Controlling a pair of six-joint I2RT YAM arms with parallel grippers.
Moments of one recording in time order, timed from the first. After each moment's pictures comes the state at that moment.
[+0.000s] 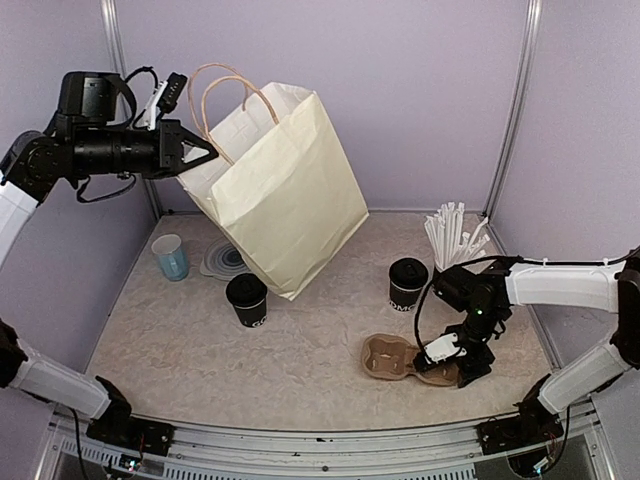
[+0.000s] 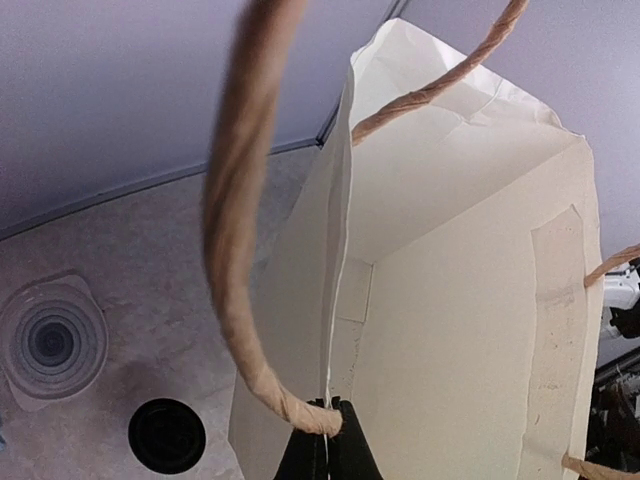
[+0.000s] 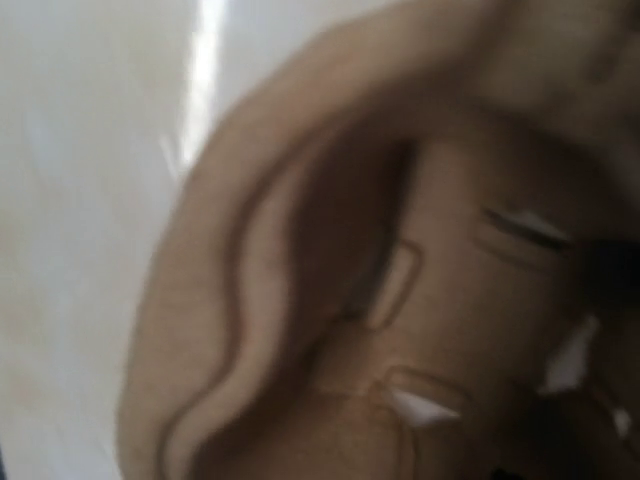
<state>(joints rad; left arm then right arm) -0.59 1.28 1.80 -0.87 0.28 -0.33 0.64 1.42 0.80 -0.99 -0.12 -1.11</state>
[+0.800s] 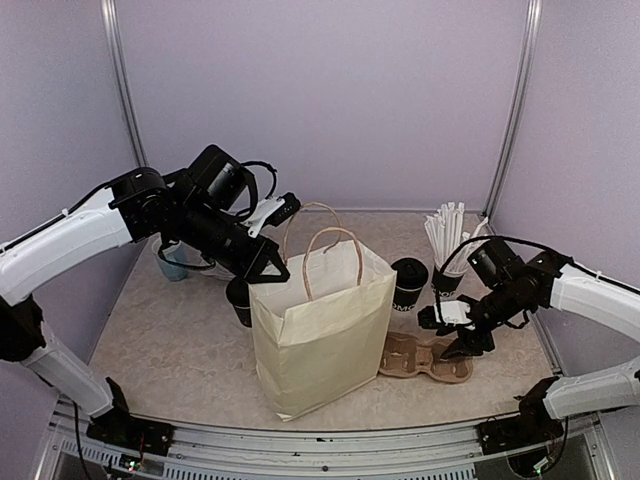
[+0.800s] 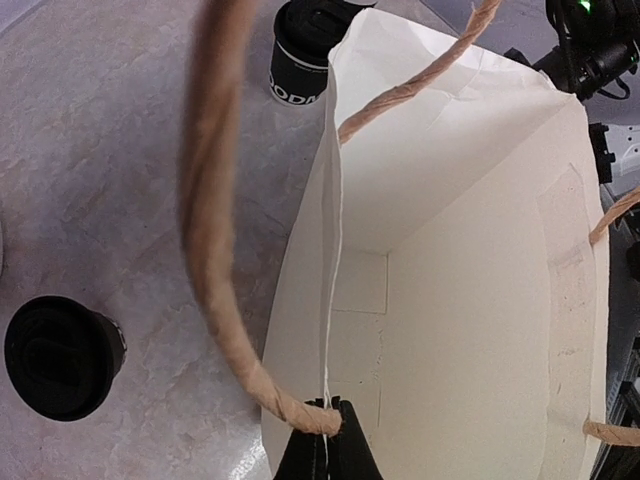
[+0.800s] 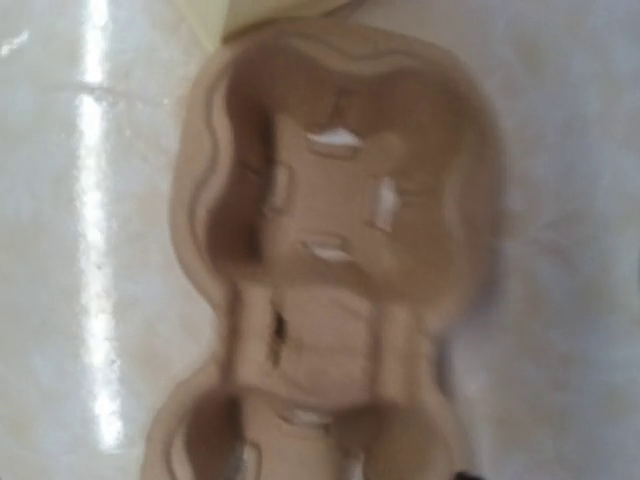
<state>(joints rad) -0.92 1.47 1.56 -0.95 0.22 -0.22 0.53 1.06 0.78 -0.87 -0.35 -0.97</state>
